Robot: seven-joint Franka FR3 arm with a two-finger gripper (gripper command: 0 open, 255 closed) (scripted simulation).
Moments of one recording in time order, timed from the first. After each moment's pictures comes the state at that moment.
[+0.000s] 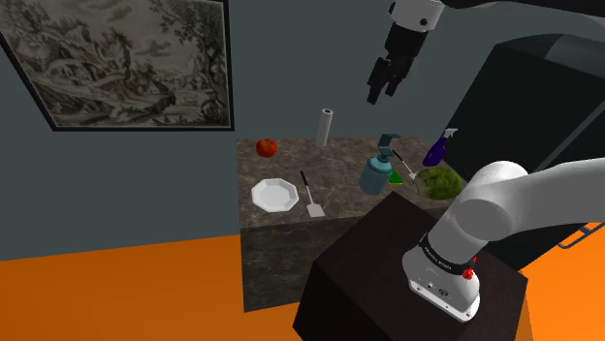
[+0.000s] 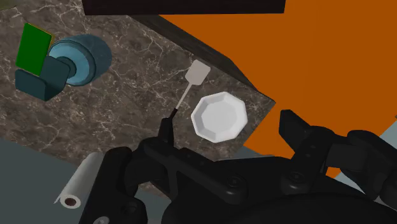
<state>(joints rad) -0.01 -0.78 0.07 -2.35 0.04 1.63 0.01</state>
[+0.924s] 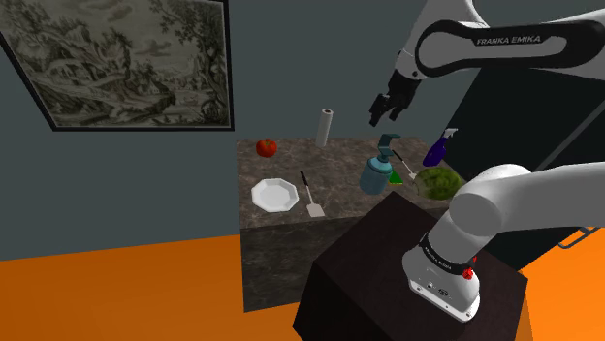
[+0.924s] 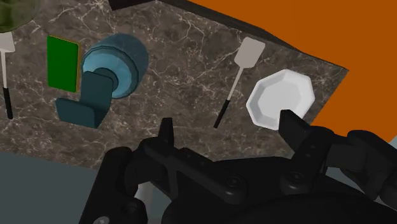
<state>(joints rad) -0.16 -0.79 -0.06 -2.66 -0.07 2.02 0.00</state>
